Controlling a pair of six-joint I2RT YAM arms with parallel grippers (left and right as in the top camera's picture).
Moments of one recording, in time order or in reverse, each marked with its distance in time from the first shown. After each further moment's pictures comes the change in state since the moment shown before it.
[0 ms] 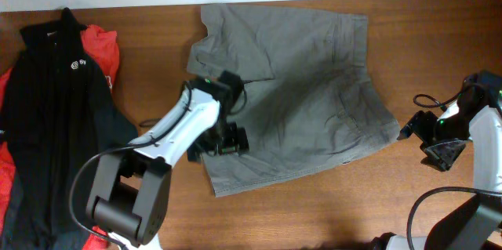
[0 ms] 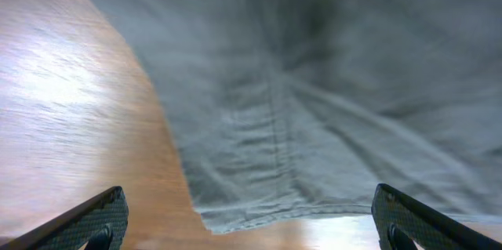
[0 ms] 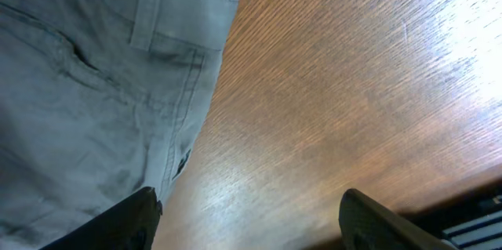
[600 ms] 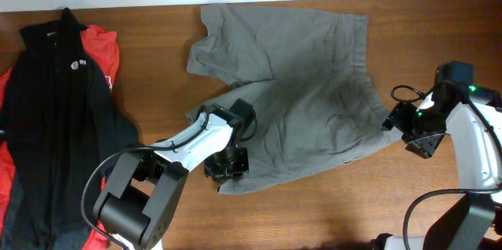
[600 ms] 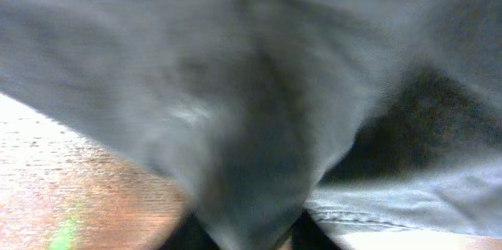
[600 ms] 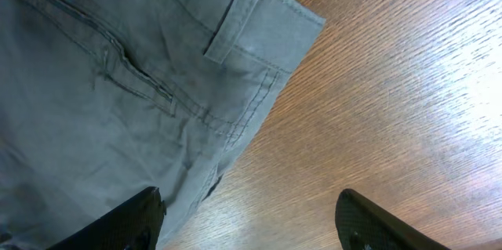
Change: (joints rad) left arm -0.097 0.000 -0.216 0.197 0.081 0.008; right arm 0.145 0.000 -0.035 0.132 0.015 0.034
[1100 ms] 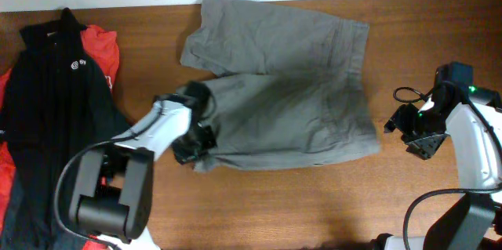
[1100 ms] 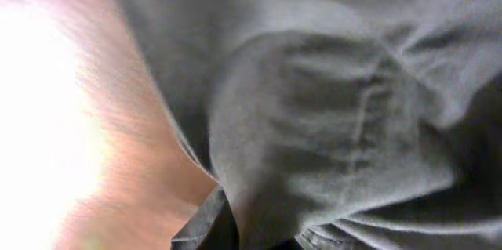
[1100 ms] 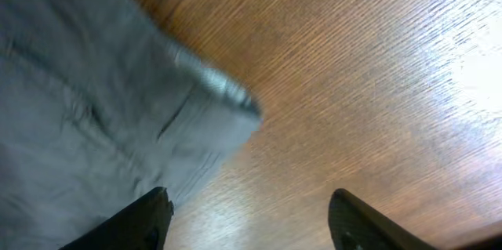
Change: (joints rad) left arm 0.296 -0.019 -0.009 0.081 -0.071 0.008; right arm 0.001 0.000 -0.006 -0.006 0.027 0.061
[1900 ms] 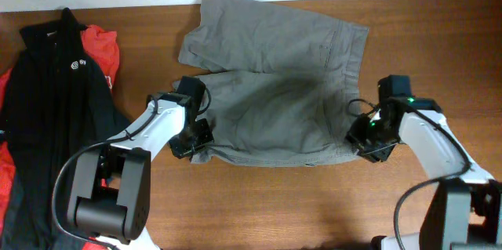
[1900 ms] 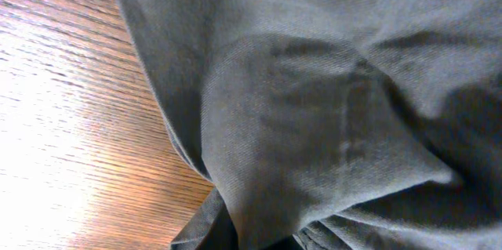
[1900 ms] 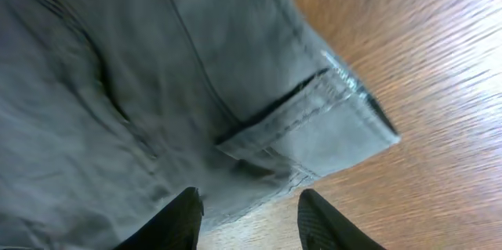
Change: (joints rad) left arm 0.020 -0.008 -0.001 0.071 -0.034 0.003; right arm 0.263 0.045 -0.215 0.245 -0.103 0.183
